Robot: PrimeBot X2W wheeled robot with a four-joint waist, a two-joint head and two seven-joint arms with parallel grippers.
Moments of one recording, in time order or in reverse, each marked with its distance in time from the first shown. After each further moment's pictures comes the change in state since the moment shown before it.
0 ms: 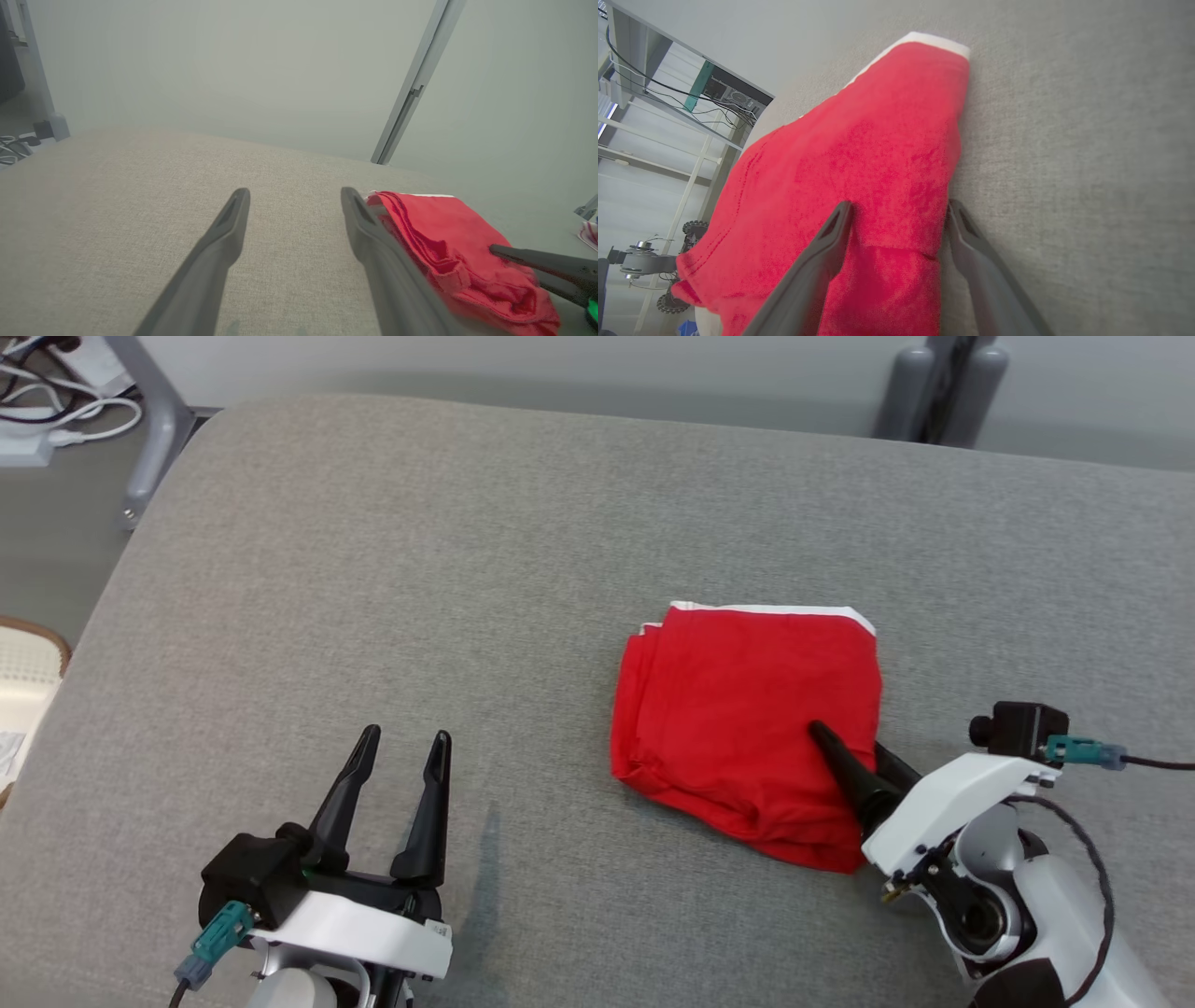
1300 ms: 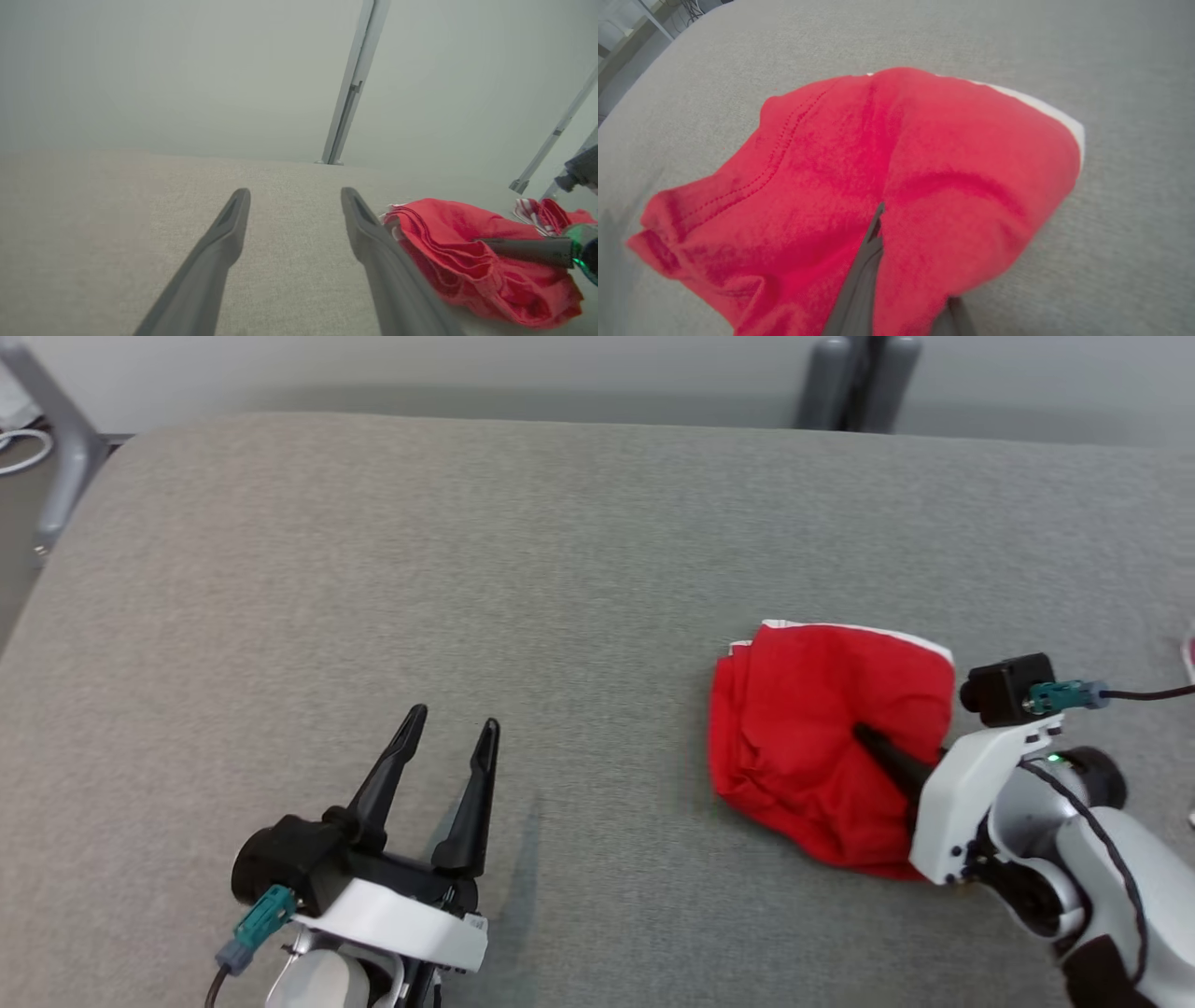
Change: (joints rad) left arm -0.030 0.000 -0.073 -0.026 0.038 -0.002 0.000; right arm -0.112 -0.284 0.295 -0.068 -0.050 0.000 0.082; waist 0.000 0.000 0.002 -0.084
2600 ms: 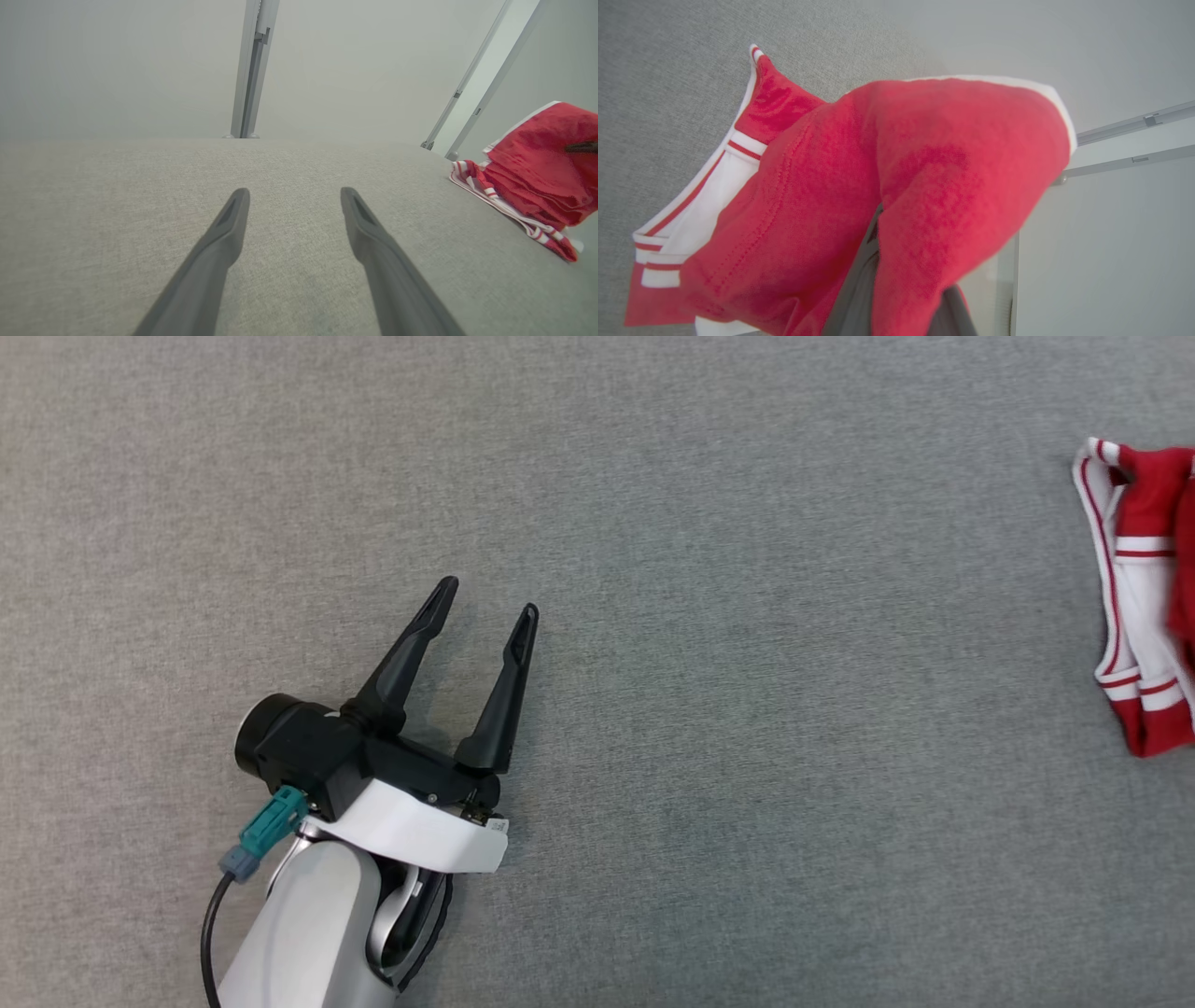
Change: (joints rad) left arm -0.200 0.023 -0.070 -0.026 0.022 -0.006 0.000; right arm 0.130 -0.631 -0.407 -0.346 -0.283 0.000 0.142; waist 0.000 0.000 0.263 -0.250
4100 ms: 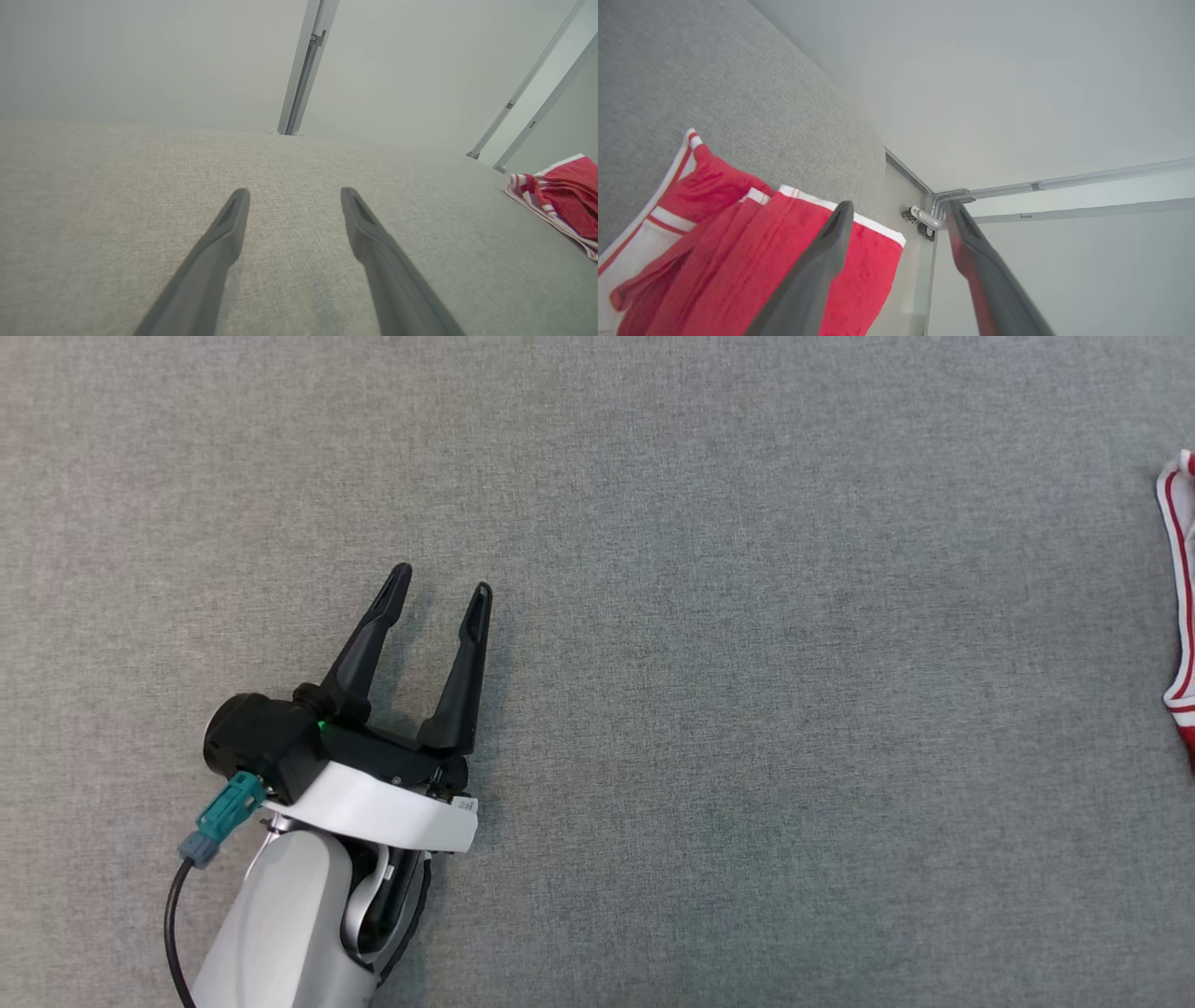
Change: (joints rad) left arm -0.014 0.000 0.063 0.033 -0.042 -0.001 -0.001; right arm 0.030 -0.068 -0.208 -0.186 -0.226 0.000 0.147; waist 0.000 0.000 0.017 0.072
